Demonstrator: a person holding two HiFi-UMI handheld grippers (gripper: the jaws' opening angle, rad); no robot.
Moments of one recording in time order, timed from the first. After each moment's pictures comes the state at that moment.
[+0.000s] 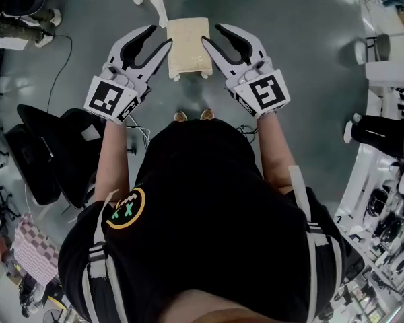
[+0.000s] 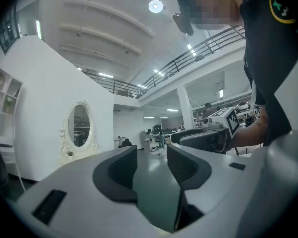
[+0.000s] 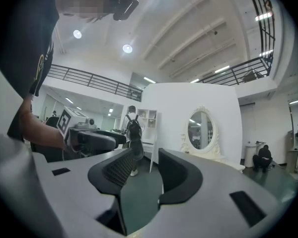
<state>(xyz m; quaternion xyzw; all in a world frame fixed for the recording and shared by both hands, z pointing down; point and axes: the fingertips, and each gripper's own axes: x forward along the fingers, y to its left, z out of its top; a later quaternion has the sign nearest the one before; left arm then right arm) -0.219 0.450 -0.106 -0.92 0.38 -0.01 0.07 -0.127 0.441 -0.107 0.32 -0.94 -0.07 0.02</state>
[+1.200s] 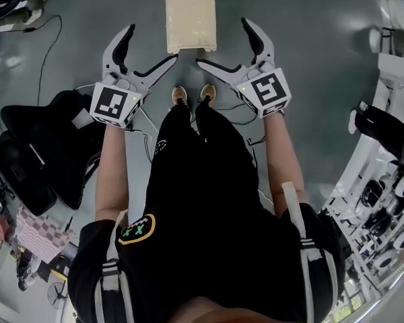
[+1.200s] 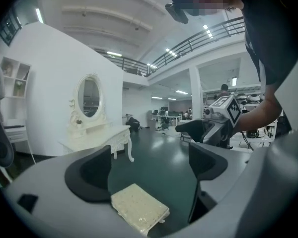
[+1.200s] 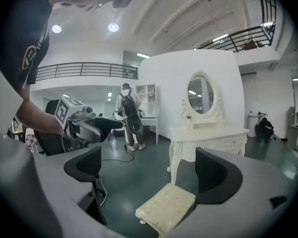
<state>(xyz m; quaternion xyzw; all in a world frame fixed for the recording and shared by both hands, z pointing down) -0.229 0.416 0.040 -0.91 0.41 -0.10 -0.01 -0.115 0.400 0.053 0.30 -0.94 0.05 0.13</state>
